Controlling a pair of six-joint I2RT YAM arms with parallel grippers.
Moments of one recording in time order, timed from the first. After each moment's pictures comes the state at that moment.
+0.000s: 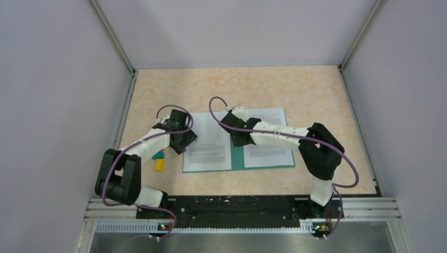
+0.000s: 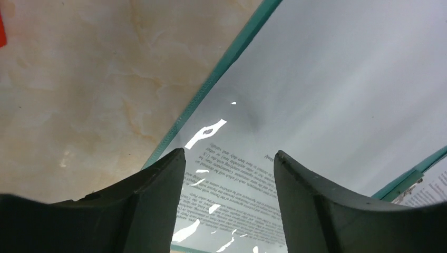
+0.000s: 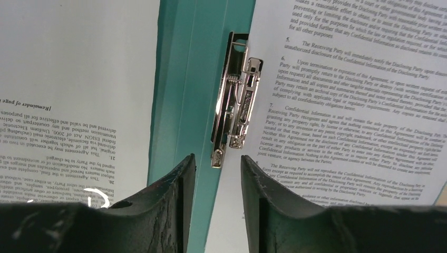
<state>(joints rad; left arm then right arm) -0.29 1.43 0.75 -0.45 -0.13 -1.07 0.93 1.84 1.28 -0.57 0.43 0.57</state>
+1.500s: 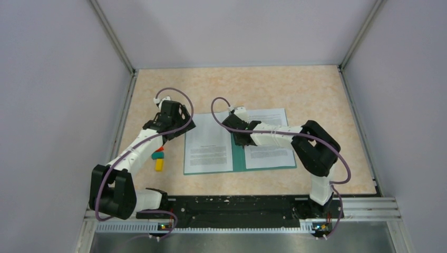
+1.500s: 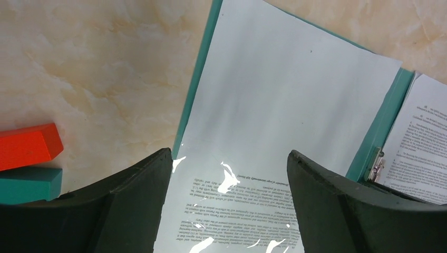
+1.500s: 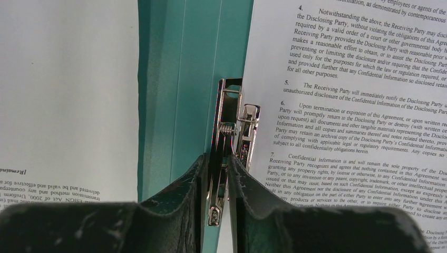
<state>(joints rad) -0.26 1.29 0.86 -0.42 -0.13 -0.68 0.89 1.88 1.19 -0.37 0.45 0.55</state>
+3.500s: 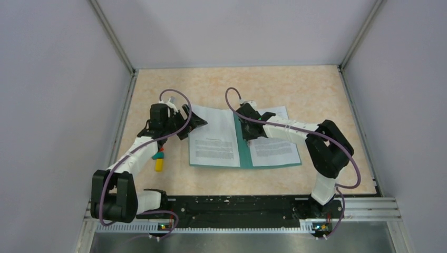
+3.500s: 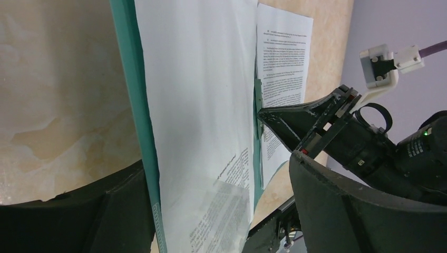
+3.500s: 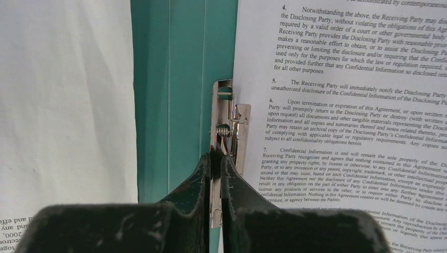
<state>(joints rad) -0.12 1.25 0.70 -0.07 0.54 -0.78 0.76 1.78 1.18 -0.45 0.24 0.50</state>
